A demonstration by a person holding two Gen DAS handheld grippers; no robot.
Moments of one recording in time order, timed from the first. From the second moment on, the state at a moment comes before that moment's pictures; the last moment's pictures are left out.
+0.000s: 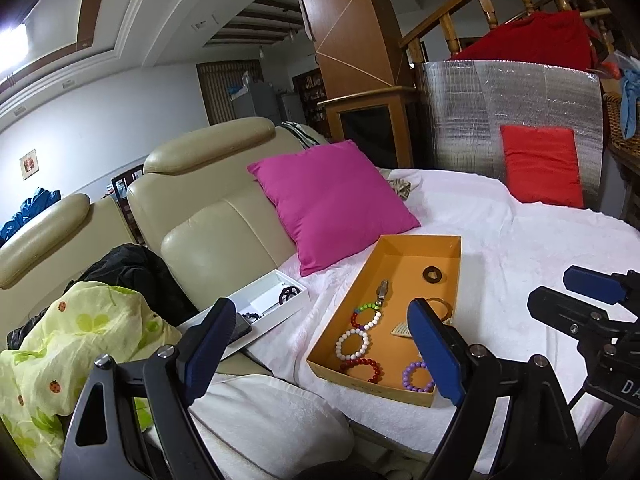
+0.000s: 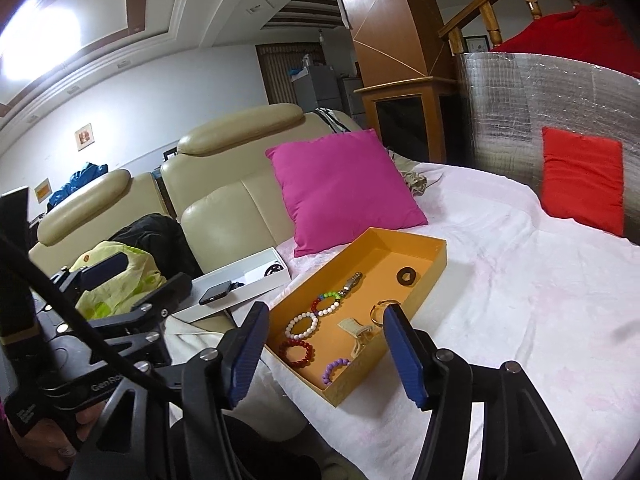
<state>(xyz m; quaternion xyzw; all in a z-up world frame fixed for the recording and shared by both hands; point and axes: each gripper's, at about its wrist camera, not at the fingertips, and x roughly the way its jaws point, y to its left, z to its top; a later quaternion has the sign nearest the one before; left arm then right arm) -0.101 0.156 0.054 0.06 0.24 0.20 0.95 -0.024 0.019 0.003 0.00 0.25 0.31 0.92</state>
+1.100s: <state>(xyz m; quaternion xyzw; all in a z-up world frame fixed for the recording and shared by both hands) -0.125 0.169 0.067 0.04 0.22 0.21 0.95 -0.038 0.024 0.011 0.00 0.25 0.30 0.92</state>
